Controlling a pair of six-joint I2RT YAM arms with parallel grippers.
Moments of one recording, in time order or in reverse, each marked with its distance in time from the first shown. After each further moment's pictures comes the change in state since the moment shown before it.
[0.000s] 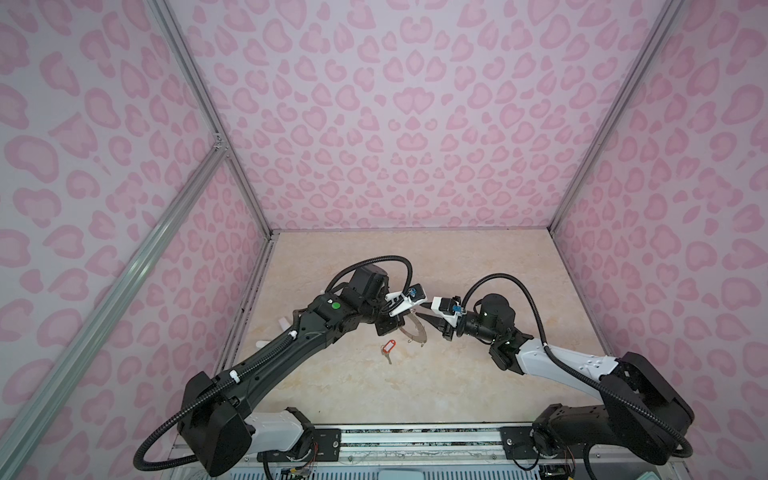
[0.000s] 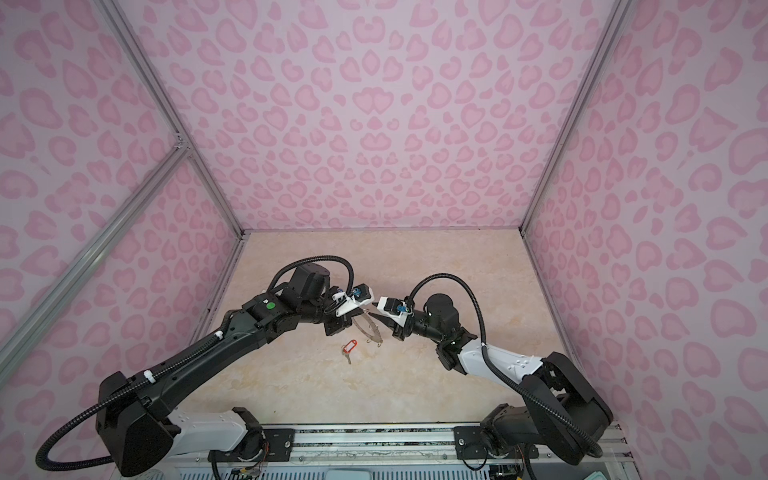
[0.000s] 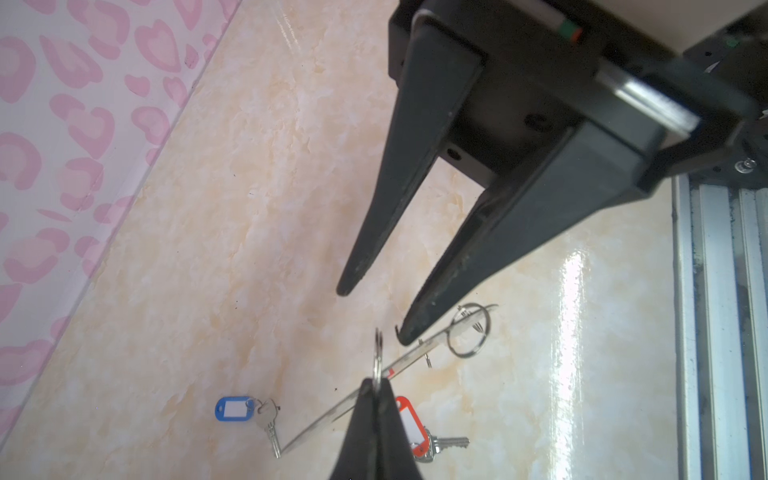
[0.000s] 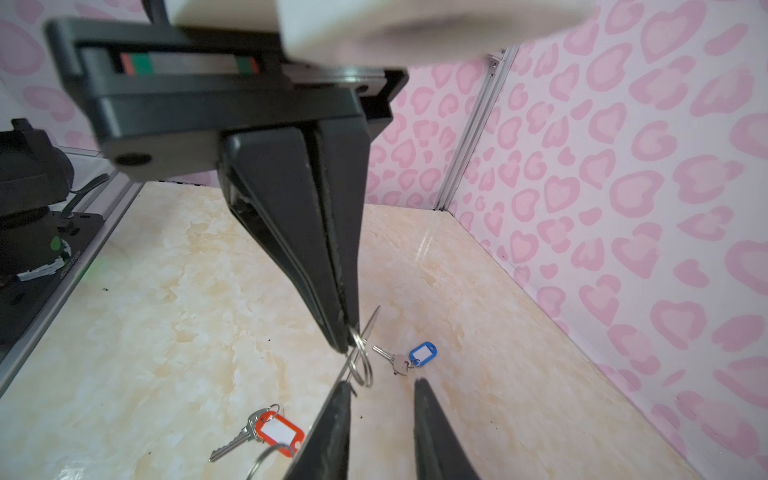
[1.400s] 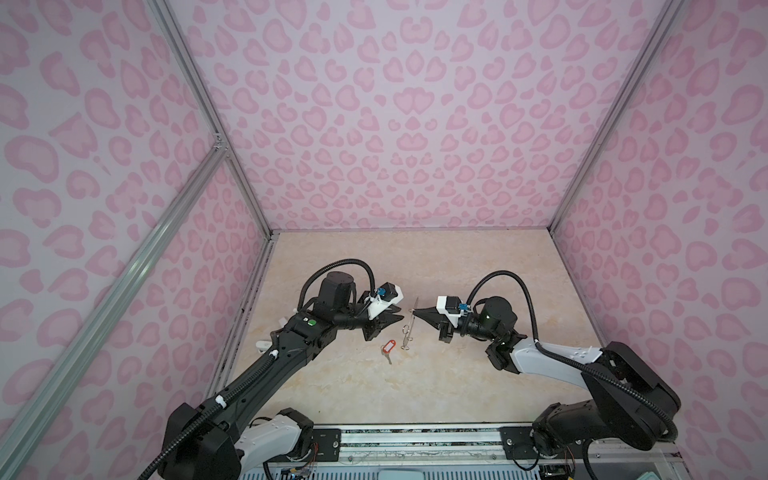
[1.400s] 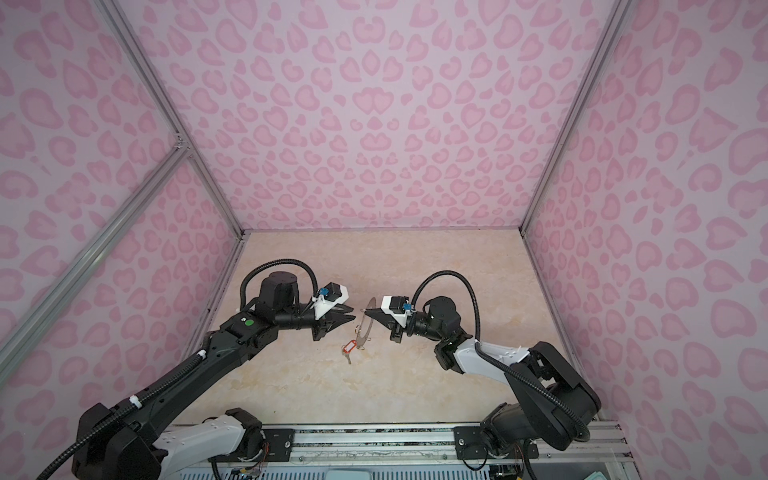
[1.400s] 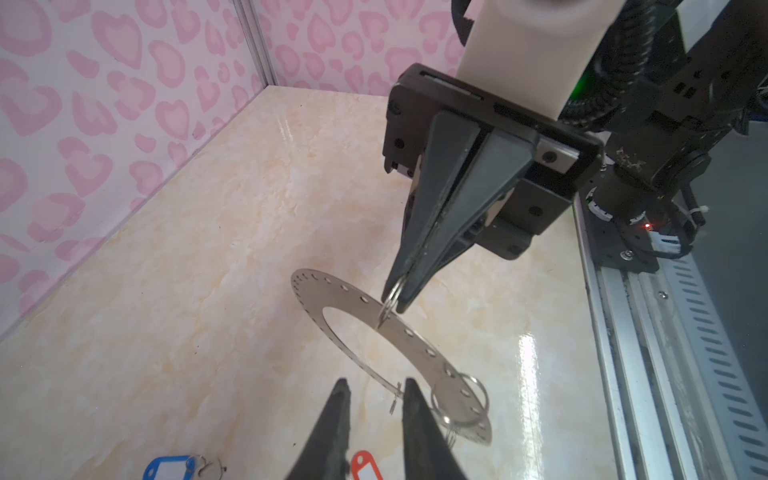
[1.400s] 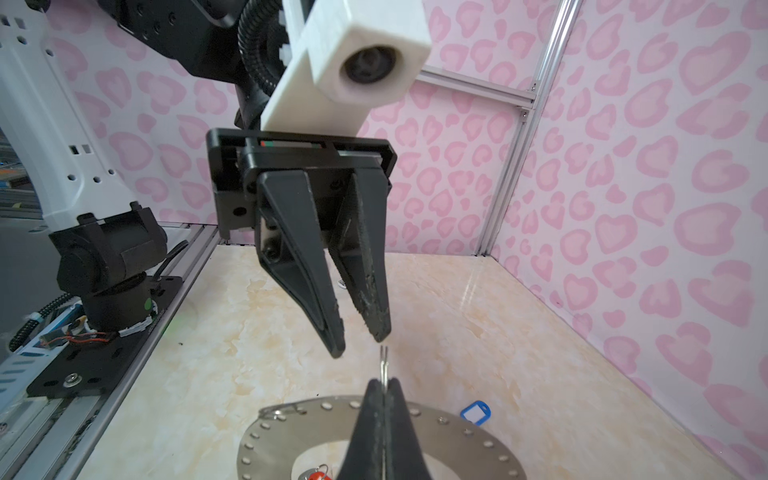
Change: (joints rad) left arm 0.188 -0.165 -0.270 0.315 0.388 -0.128; right arm -0.003 0.082 -0.015 0.254 -0.171 0.192
